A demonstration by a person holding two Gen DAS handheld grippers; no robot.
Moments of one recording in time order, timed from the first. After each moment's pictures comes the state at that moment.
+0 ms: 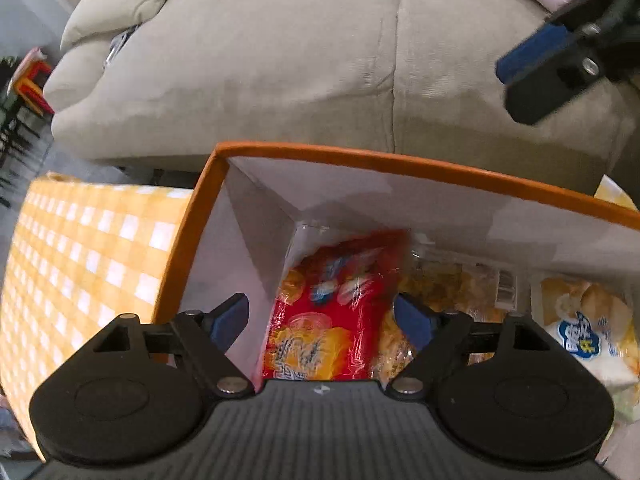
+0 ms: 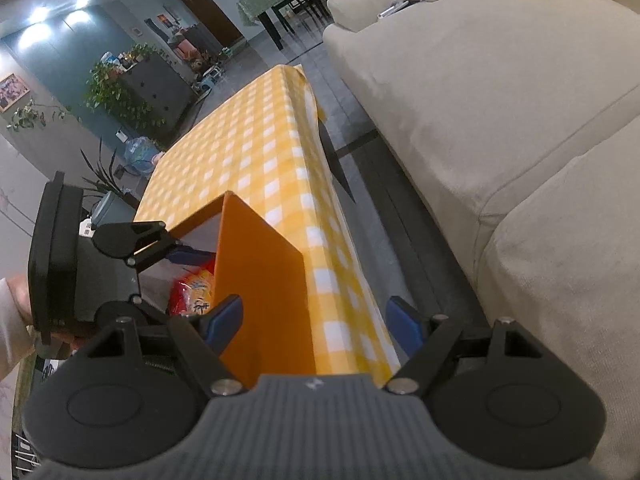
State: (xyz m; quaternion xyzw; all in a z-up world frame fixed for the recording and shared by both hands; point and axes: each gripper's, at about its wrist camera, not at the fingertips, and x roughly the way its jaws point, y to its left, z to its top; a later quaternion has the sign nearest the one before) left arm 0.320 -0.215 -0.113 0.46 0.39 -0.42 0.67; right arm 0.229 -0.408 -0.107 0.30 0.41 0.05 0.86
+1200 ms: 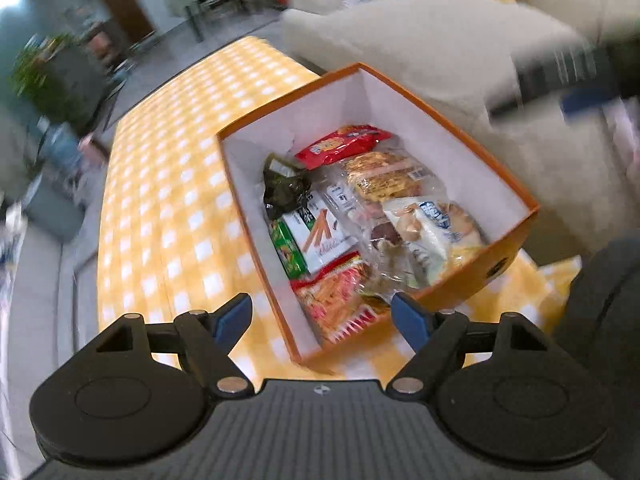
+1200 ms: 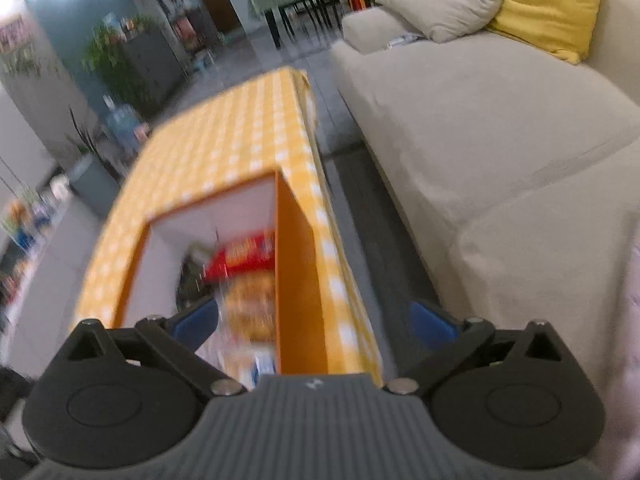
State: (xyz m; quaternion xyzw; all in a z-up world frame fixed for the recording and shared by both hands) left arm 0.090 -0.120 -0.015 0.22 0.45 -0.12 0.86; right arm 0.142 -0.351 -0.030 0.18 0.44 0.01 0.88
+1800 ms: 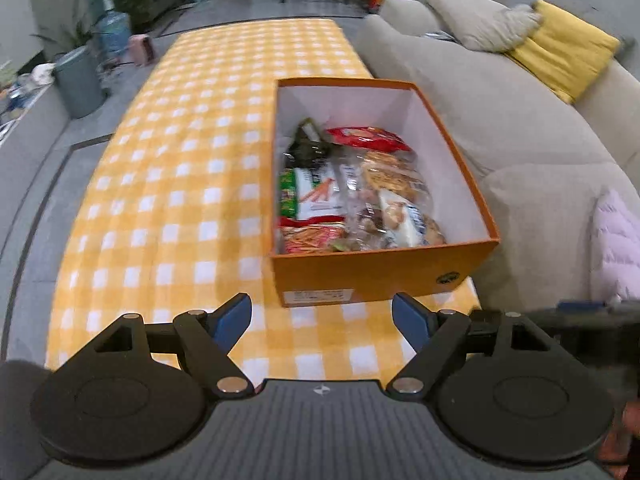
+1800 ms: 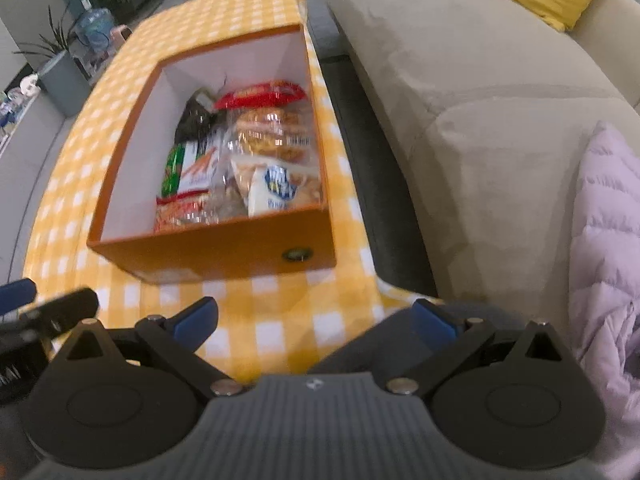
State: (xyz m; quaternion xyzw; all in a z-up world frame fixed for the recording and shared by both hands) left arm 0.036 -0.084 0.007 0.02 0.48 -0.04 0.88; right arm 0.042 -0.276 -0.039 0.09 0.54 -0.01 0.84
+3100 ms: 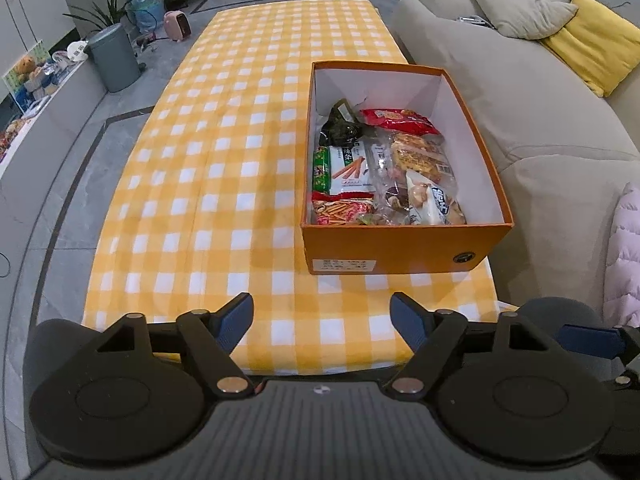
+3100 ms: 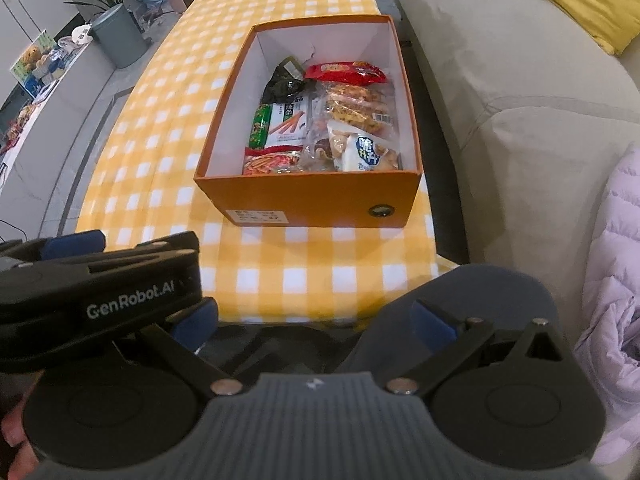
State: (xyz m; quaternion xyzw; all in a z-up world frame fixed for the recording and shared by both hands) left arm 0.021 -0.089 0.029 0.03 0.52 0.01 0.86; right arm 0.008 -0.229 0.017 0.06 0.57 0.07 0.82
